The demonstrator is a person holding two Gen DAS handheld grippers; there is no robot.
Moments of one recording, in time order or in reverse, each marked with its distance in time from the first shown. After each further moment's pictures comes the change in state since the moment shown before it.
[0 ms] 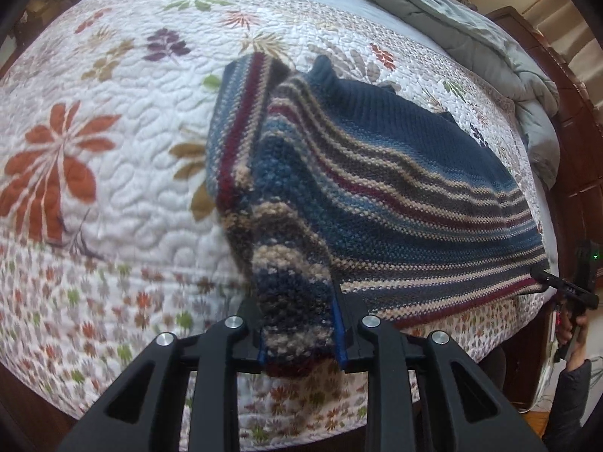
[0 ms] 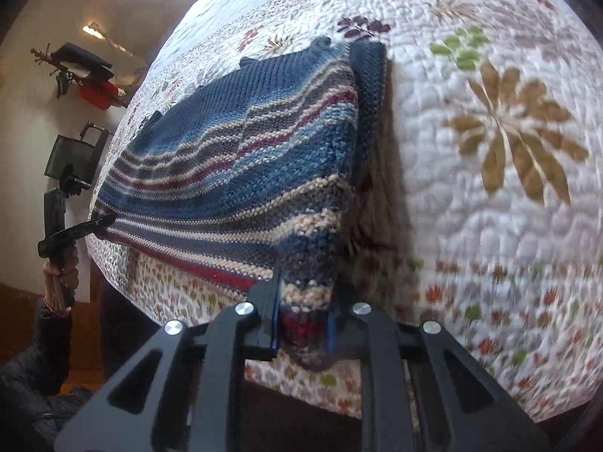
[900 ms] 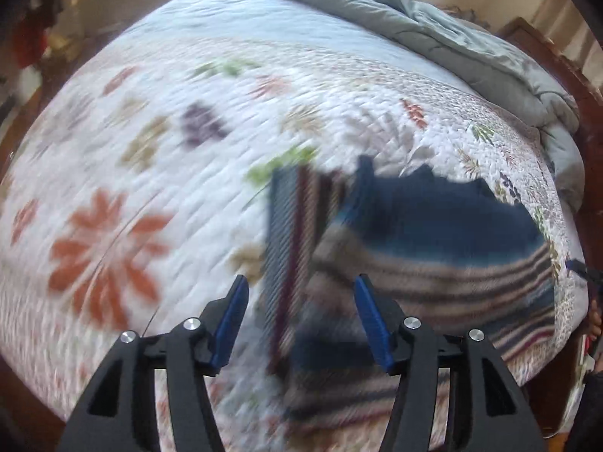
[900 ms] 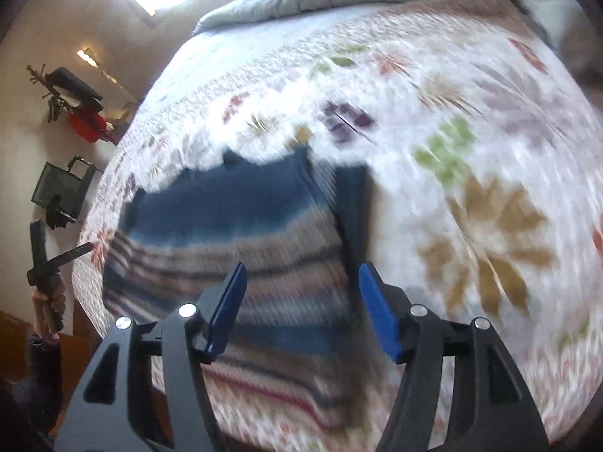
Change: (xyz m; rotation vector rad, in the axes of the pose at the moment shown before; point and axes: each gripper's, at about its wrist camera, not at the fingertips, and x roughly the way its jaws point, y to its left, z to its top) left arm -0.021 -0.007 0.085 0.052 -0.142 0.166; right arm -0.012 0.012 0.100 -0.027 -0.167 -0.067
